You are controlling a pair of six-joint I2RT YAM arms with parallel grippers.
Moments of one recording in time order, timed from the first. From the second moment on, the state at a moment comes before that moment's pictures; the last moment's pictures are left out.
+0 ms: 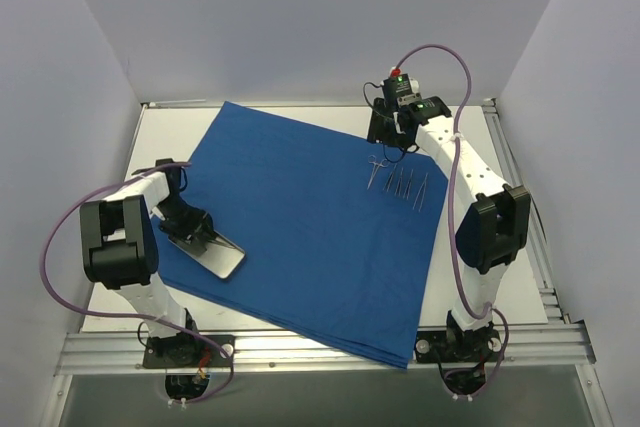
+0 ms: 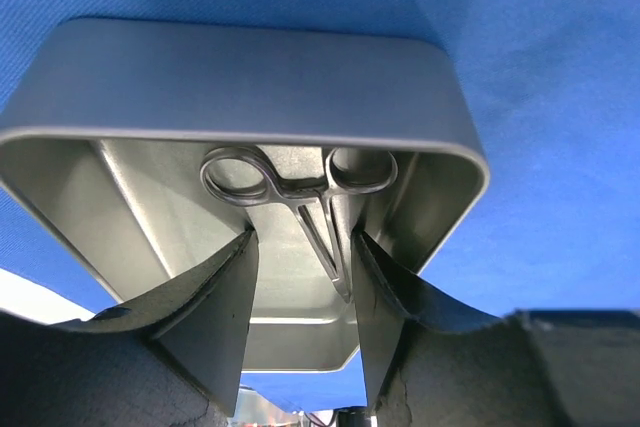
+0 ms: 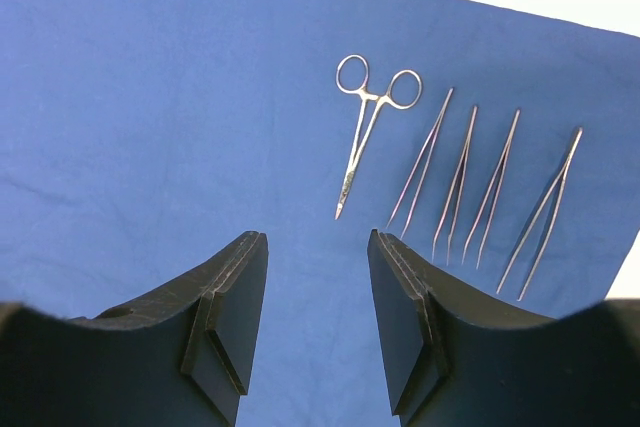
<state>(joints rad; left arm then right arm) 0.13 1.77 1.07 -0.89 0.07 -0.93 0.35 1.87 1.77 -0.80 0.15 0.46</state>
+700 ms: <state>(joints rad) 0.13 1.78 1.08 -0.92 0.05 -0.89 0.35 1.87 1.76 -0.79 0.13 0.46</state>
